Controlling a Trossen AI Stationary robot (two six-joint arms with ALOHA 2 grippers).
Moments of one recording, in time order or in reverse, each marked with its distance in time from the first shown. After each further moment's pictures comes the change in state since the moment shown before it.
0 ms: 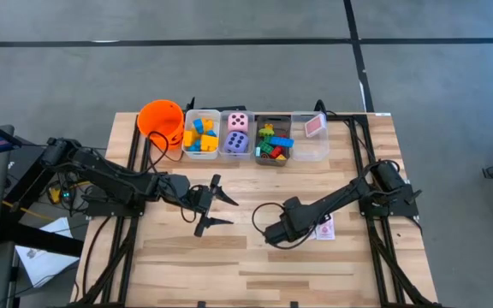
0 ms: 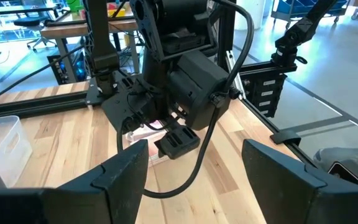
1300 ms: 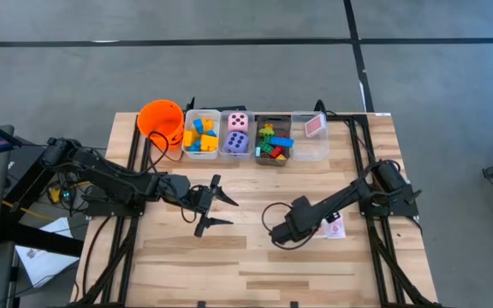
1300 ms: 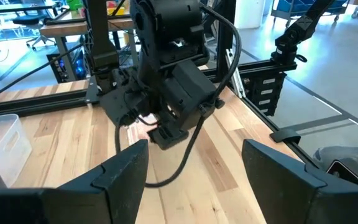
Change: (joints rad) left arm -0.001 0.000 0.000 -0.006 0.000 0.000; right arm 0.011 -0.011 -0.083 -0.059 -0.043 0.000
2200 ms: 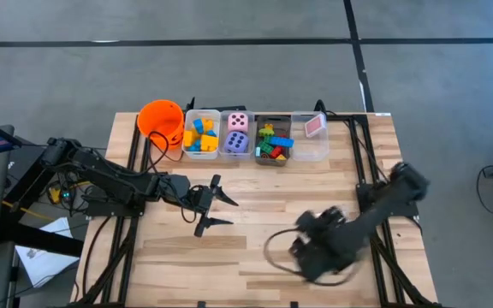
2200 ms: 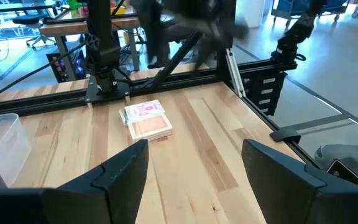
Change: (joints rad) left arm 0.000 0.000 0.000 -0.003 0.000 0.000; right arm 0.285 -0.113 0.419 -0.243 0.363 -0.091
